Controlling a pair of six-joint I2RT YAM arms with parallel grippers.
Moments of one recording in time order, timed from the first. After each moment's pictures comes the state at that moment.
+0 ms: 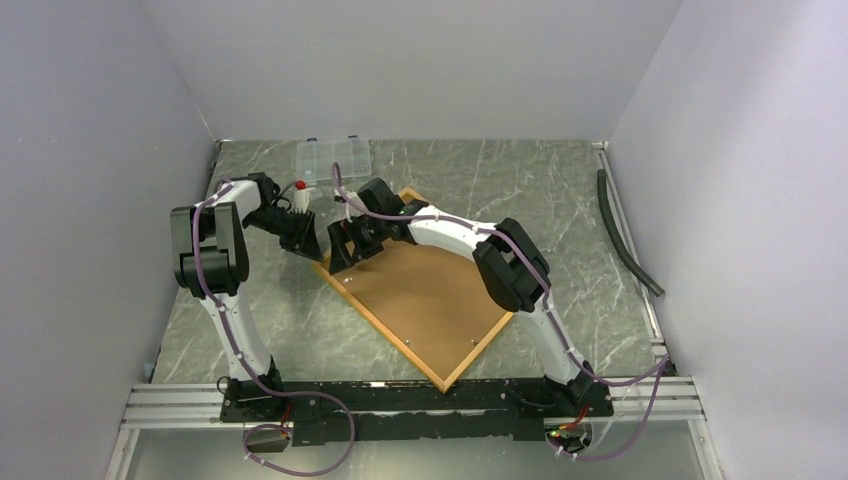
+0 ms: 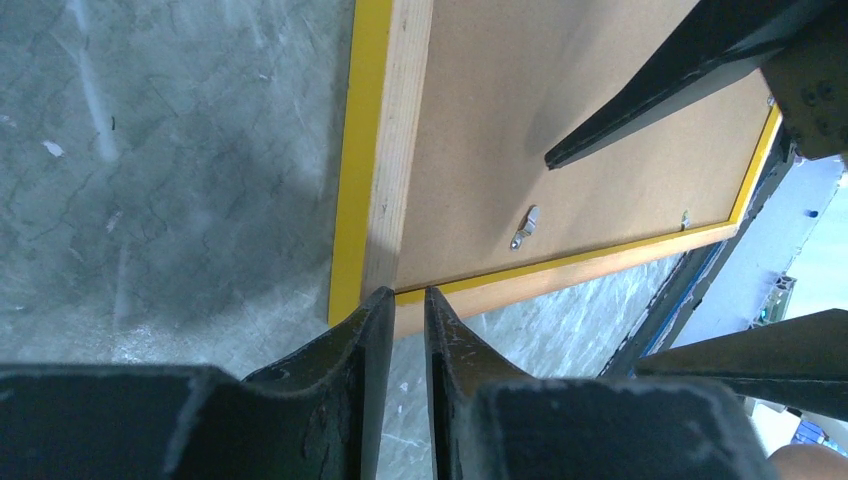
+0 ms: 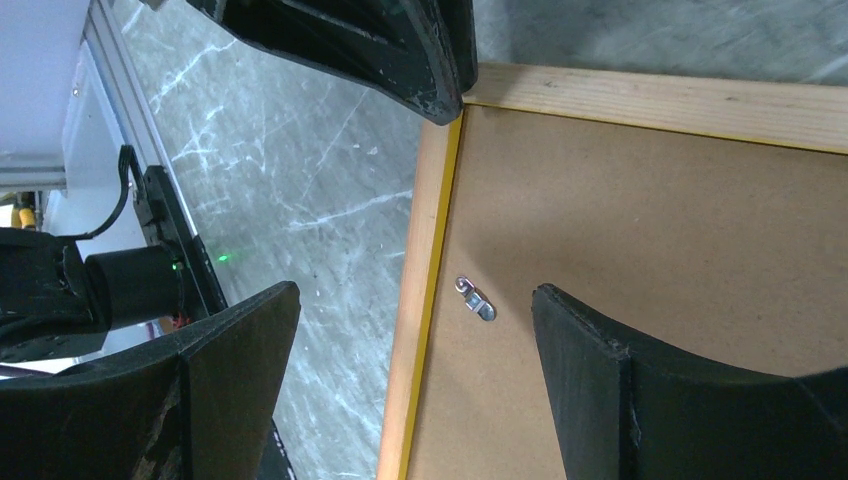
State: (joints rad) left arm 0.12 2.04 1.40 -0.98 0.77 0.58; right arm 0.83 2.27 1.79 -0.30 -0.59 0.35
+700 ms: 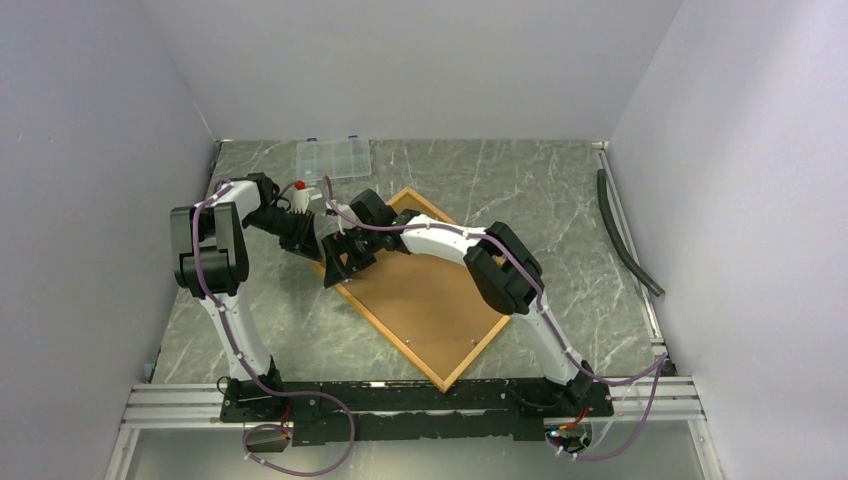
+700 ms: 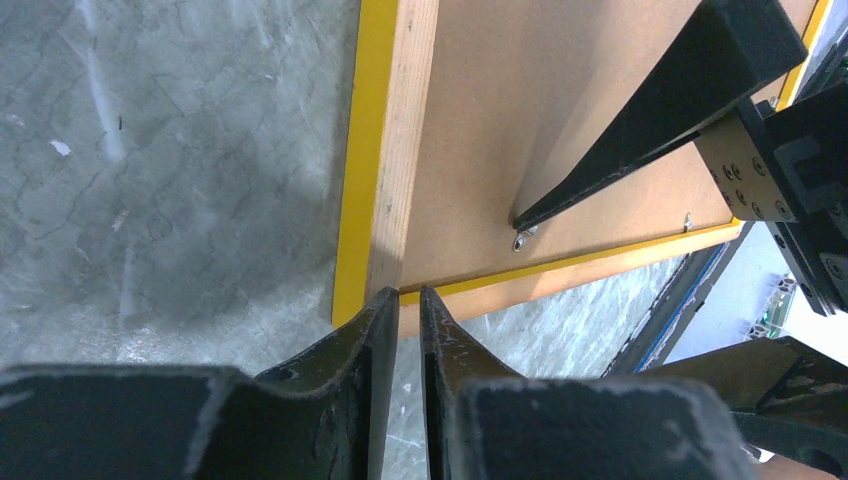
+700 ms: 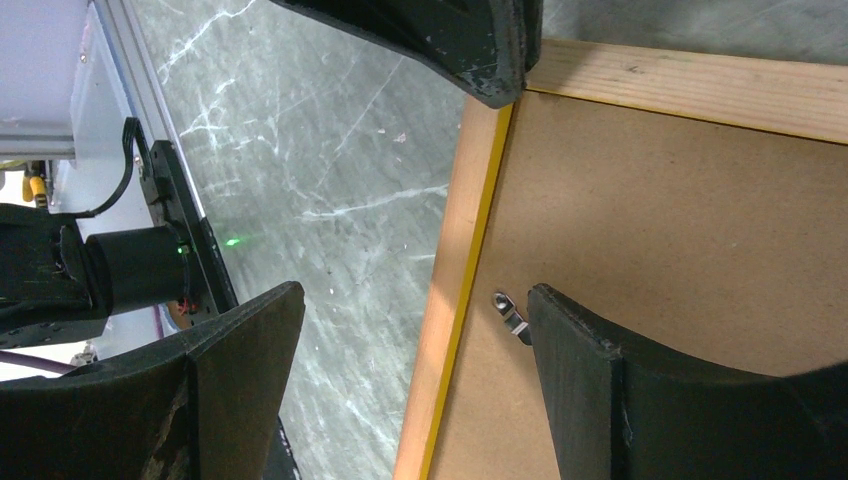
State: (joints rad) left arm 0.12 2.04 1.40 -0.97 0.77 0.58; right arm 0.87 2.31 1.78 -0.27 -0.64 0.35
